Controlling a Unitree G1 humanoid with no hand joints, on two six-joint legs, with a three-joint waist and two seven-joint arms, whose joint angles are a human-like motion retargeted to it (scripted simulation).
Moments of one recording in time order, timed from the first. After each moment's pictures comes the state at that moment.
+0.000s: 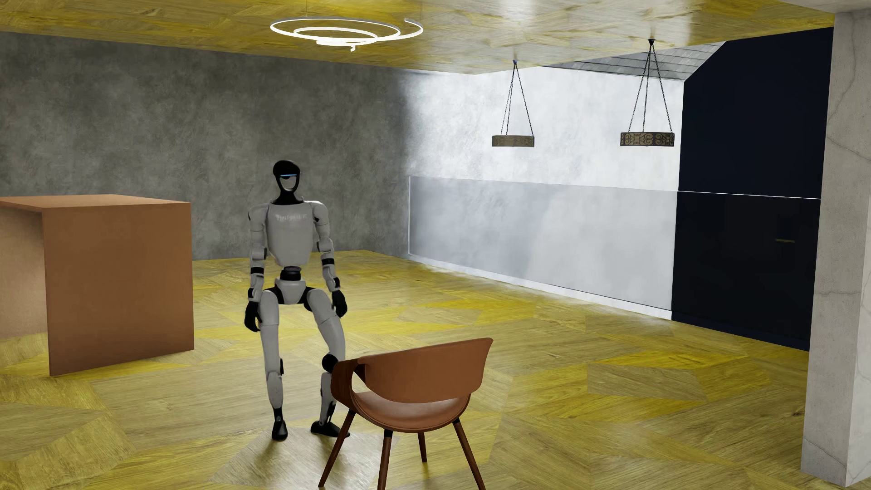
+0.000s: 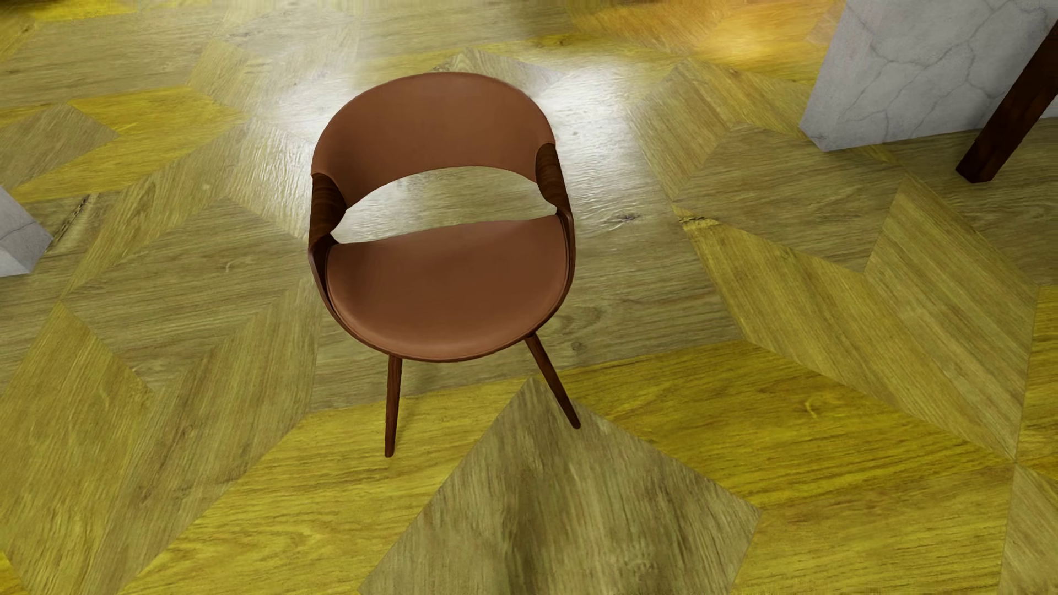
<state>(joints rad) -0.41 -0.24 -0.02 0.39 0.05 0.12 0.59 -0.29 0.01 0.62 0.48 0.16 0.15 -0.19 -0.44 0.21 0.01 0.07 -0.04 -0.44 -0.25 0.81 0.88 0.60 -0.70 0.41 0.27 -0.07 -0.02</state>
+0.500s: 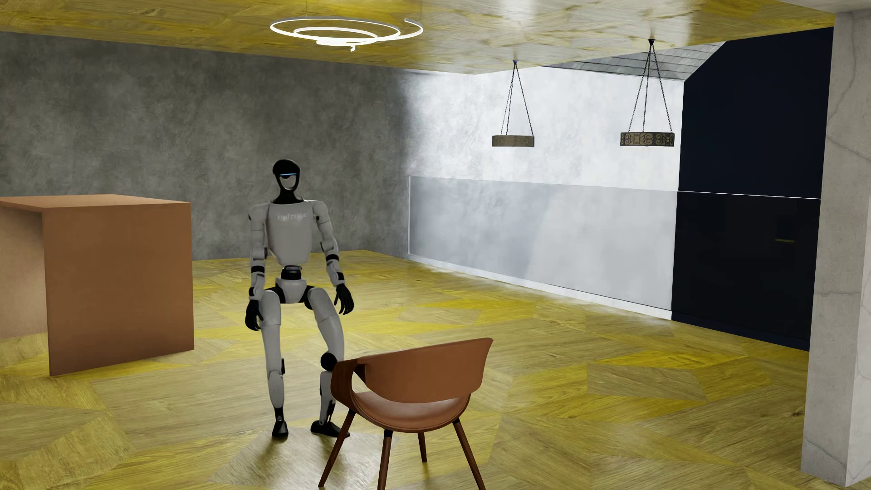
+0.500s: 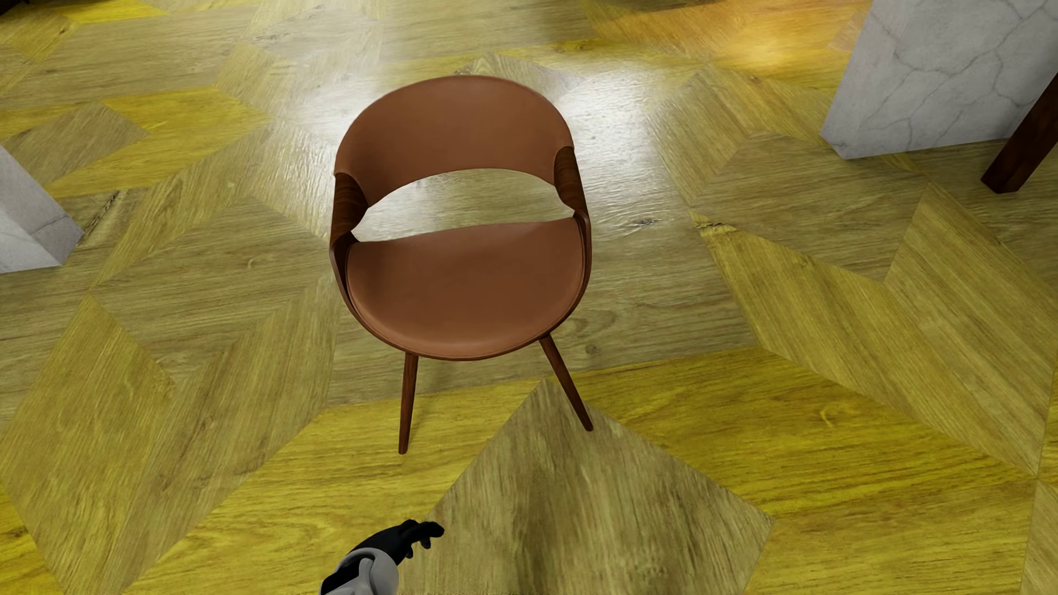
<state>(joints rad) -0.43 -0.22 -0.06 0.32 0.01 0.12 0.54 -0.35 -0.01 0.56 0.44 -0.09 0.14 -0.13 -0.49 0.23 0.00 0.06 -0.11 -0.49 -0.25 0.70 0.82 0.57 -0.68 0.37 0.27 0.00 -0.04</state>
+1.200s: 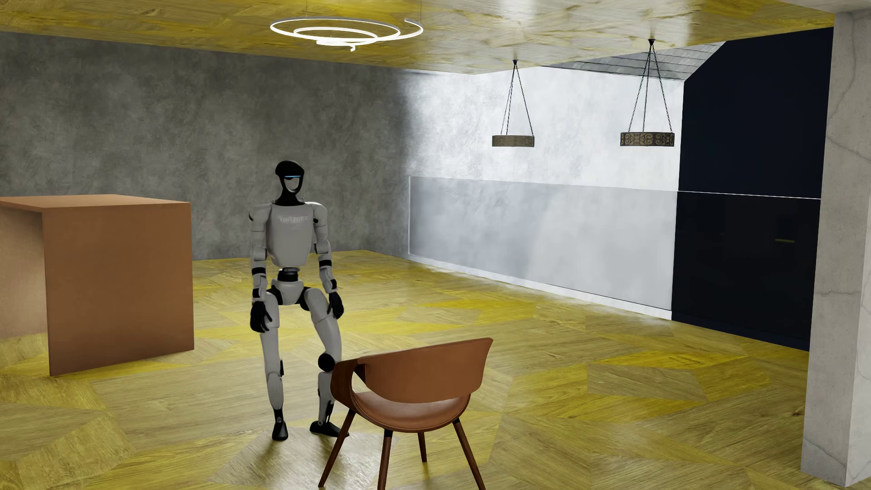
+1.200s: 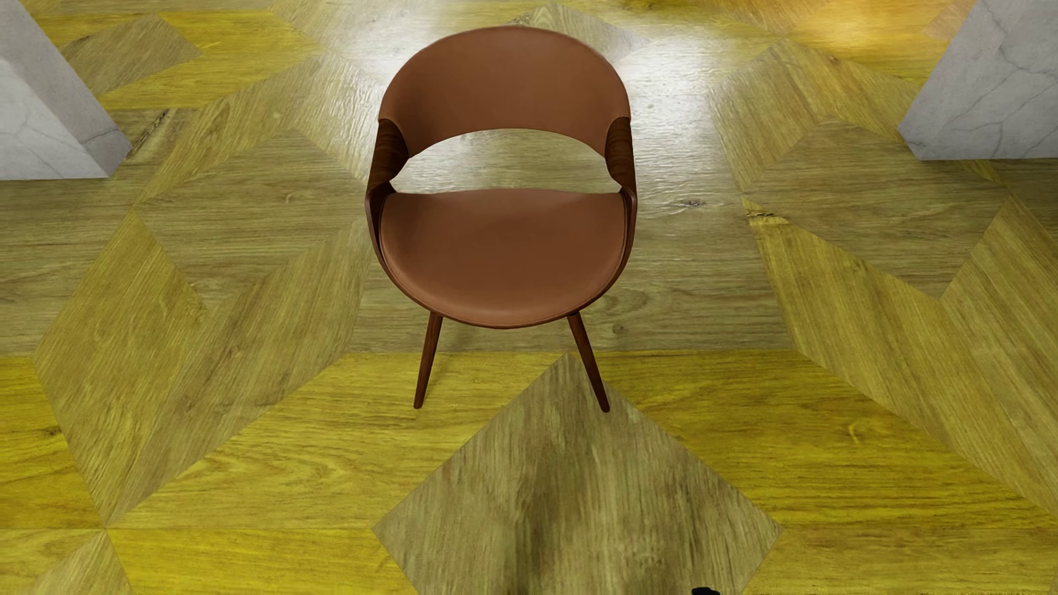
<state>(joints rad) -0.49 -0.23 -0.01 0.29 0.02 0.08 0.45 -0.43 0.02 0.56 0.42 0.07 0.10 -0.14 -0.40 0.22 0.00 0.07 -0.12 -0.53 -0.16 0.81 0.81 0.62 -0.73 0.40 0.19 -0.04 -0.04</state>
